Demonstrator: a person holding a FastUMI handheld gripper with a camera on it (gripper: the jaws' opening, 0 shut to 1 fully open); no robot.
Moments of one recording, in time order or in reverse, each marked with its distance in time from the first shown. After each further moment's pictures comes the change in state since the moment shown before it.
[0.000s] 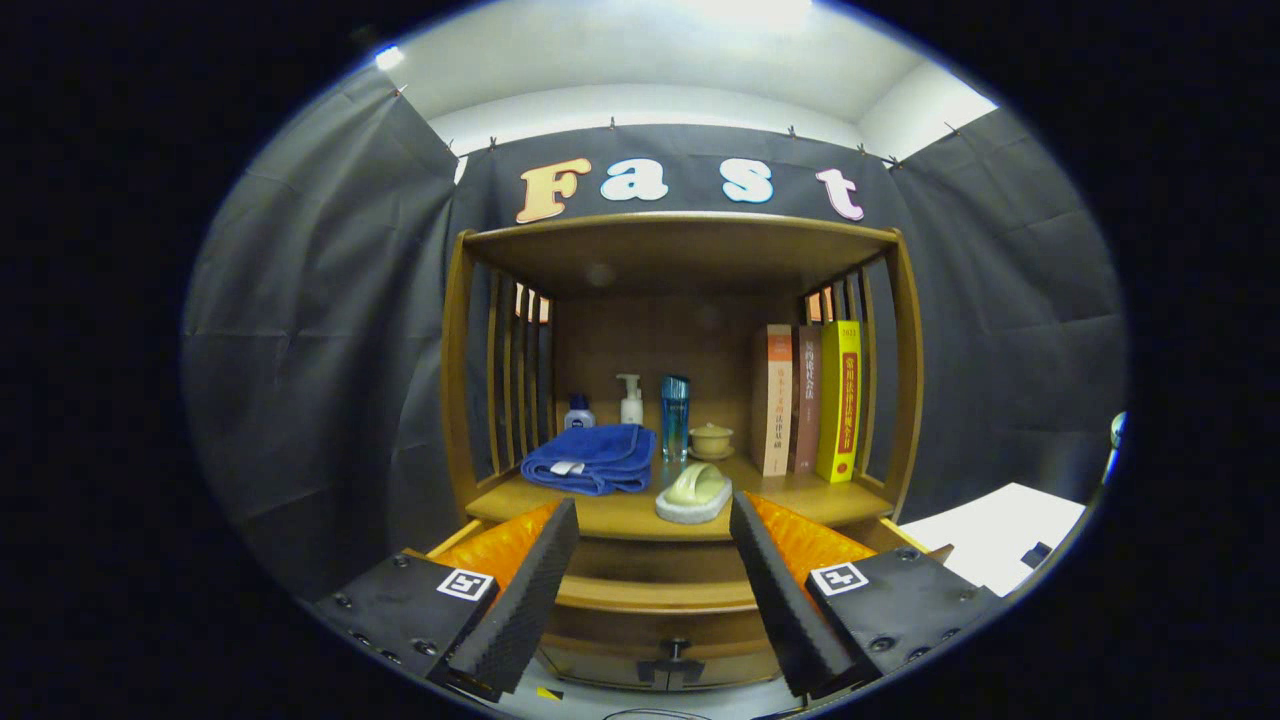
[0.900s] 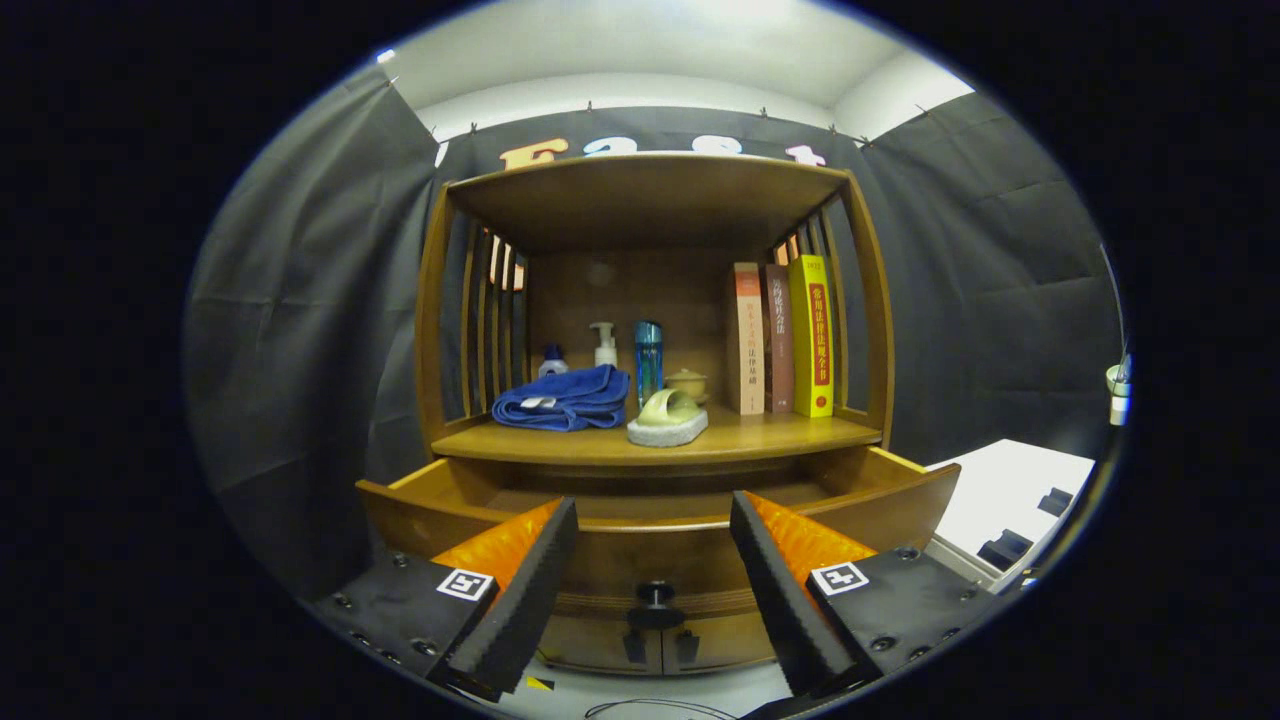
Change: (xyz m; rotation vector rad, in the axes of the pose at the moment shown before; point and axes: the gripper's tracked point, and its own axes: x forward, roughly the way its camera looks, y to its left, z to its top) arm -0.014 -0.017 -0.100 0.019 0.055 -0.043
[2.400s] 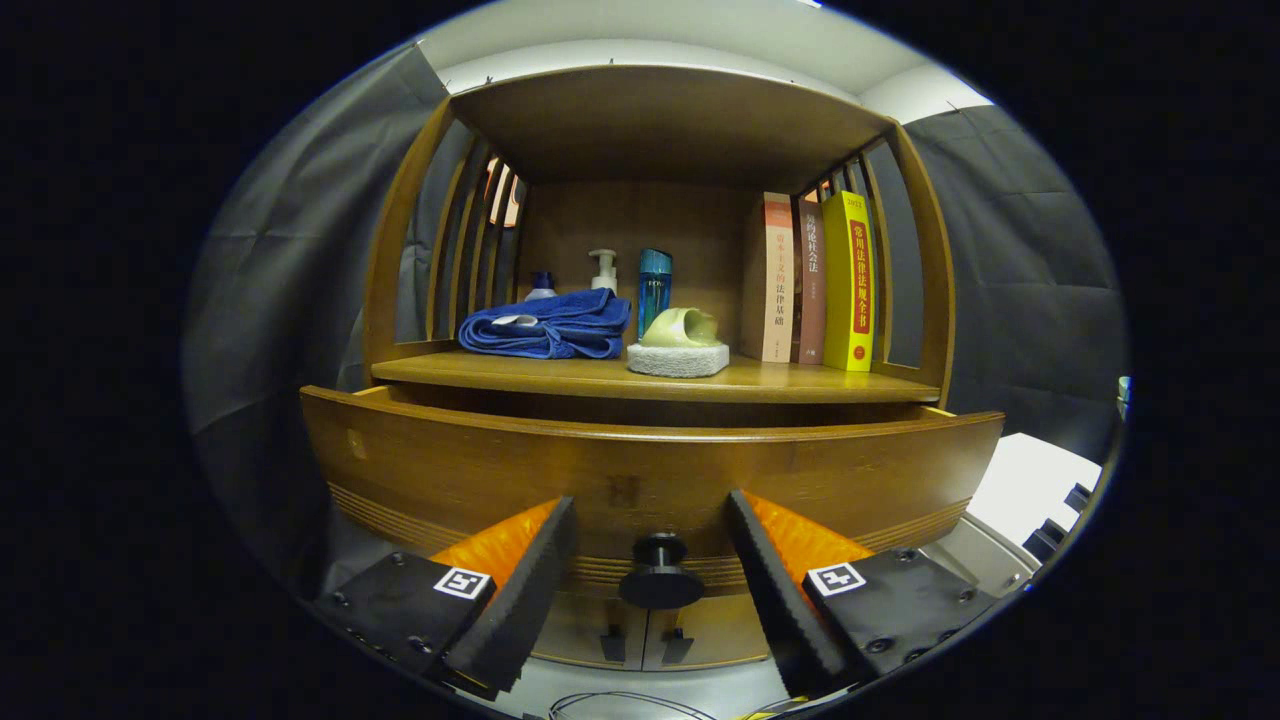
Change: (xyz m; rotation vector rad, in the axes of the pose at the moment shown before) arm 0.086 -0.005 -0.080 -0.083 0.106 -0.020
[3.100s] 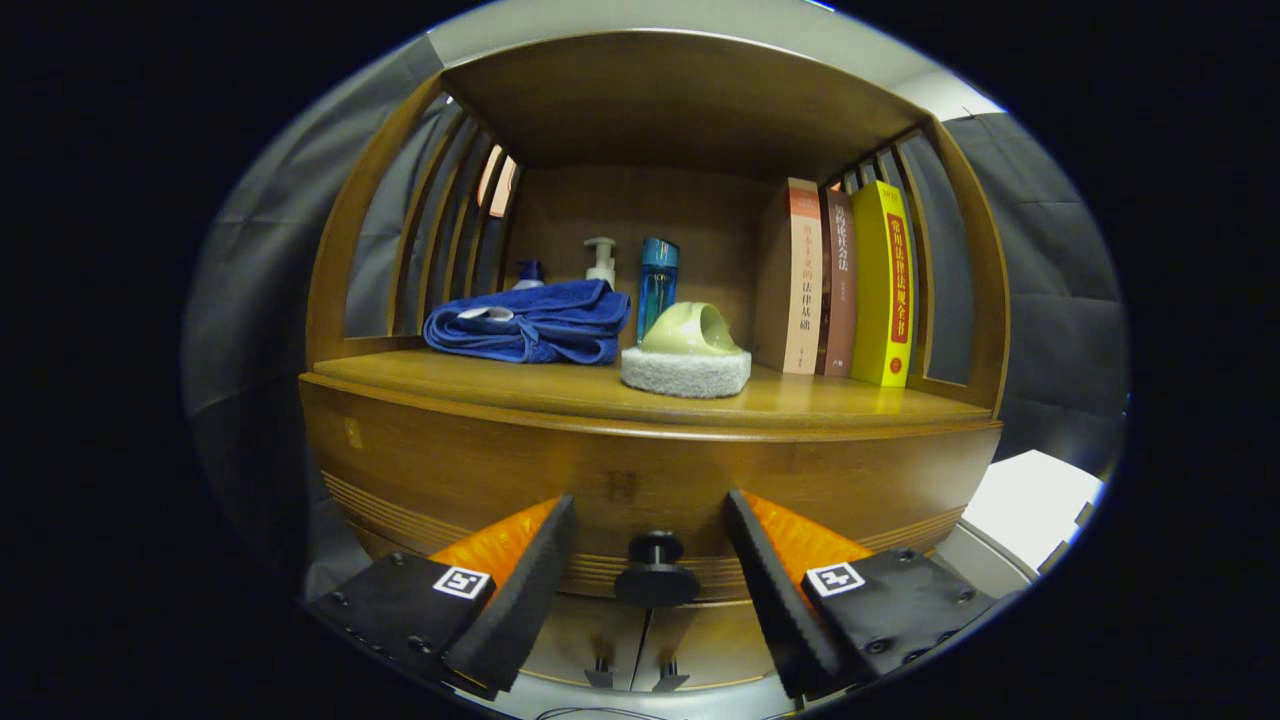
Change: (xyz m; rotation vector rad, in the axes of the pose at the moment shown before) arm 0.056 0.001 -0.009 -0.023 0.019 0.003
